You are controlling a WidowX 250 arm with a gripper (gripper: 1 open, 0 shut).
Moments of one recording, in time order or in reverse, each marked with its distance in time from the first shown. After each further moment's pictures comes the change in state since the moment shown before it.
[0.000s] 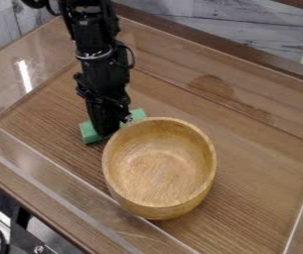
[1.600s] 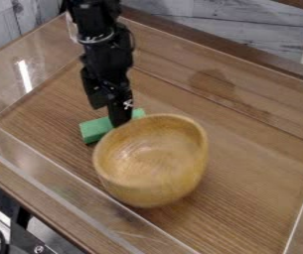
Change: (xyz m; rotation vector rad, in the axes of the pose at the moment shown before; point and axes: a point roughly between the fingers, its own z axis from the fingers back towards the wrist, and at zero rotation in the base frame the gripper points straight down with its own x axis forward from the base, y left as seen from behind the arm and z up) arm 0.015 0.005 0.006 0.046 -0.053 -0.144
